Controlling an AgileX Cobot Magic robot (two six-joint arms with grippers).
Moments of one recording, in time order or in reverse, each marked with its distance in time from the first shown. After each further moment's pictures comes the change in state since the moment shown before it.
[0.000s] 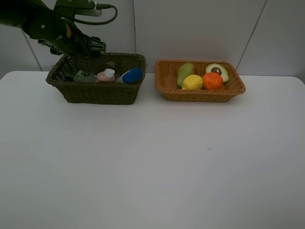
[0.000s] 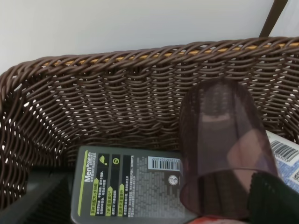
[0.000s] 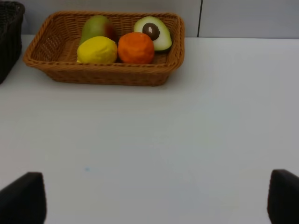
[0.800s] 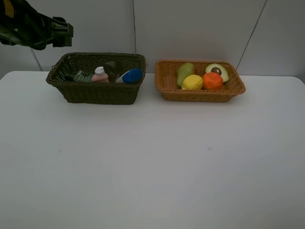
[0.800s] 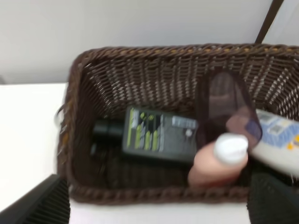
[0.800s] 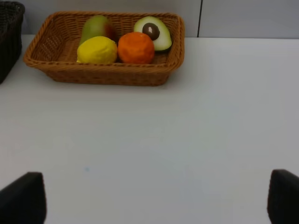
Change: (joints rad) left arm 0.000 -0.491 0.321 -0.049 0.085 0.015; right arm 0.000 0.000 0.000 -0.001 0.000 0.000
